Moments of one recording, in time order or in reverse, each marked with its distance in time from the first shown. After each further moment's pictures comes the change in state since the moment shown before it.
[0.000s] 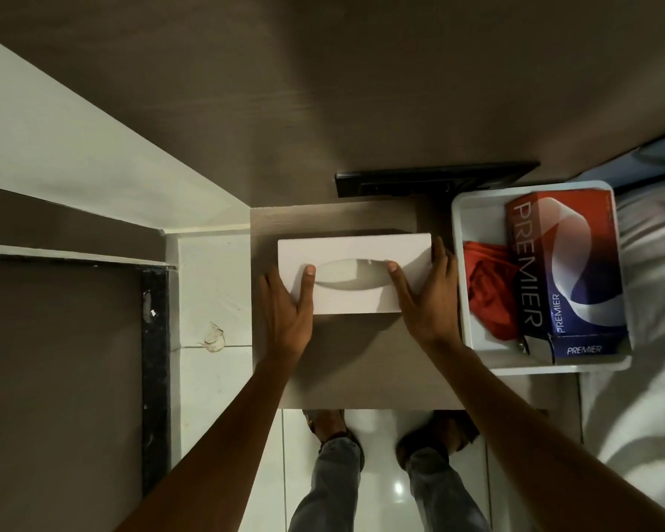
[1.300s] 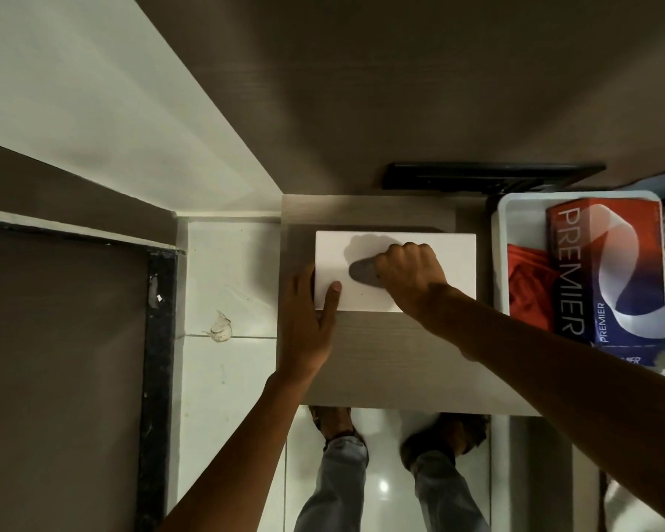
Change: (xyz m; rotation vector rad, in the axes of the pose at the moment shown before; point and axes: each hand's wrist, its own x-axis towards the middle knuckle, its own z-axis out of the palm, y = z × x) left_hand -0.003 -0.050 -0.018 -0.205 -0.102 0.240; right_hand 0.016 -0.094 0.049 -1.282 -0.484 -0.584
